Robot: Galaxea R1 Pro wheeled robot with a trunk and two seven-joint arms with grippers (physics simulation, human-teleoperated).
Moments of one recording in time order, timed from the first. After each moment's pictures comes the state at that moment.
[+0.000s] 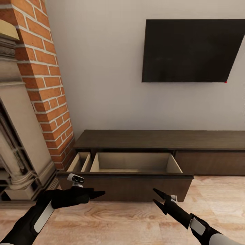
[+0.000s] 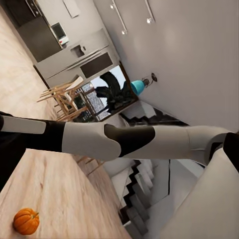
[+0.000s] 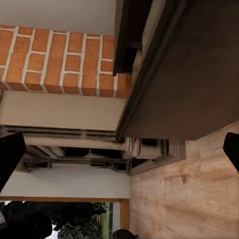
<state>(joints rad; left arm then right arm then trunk) -0.40 0.25 -0.18 -1.14 0.61 0.97 -1.57 -0.61 -0.19 0.23 -0.11 -1.04 0.47 1.16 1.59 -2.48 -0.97</state>
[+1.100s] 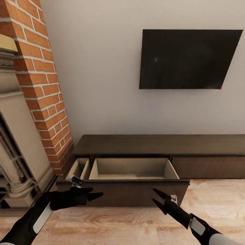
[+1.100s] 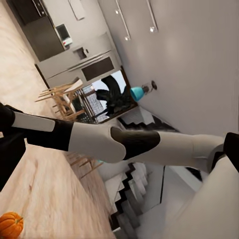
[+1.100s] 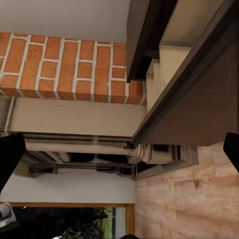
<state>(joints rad) -0.40 0.26 -0.18 -1.07 0.61 0.98 -1.57 -0.61 -0.18 0.23 -0.11 -1.05 0.47 1.16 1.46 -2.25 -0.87</state>
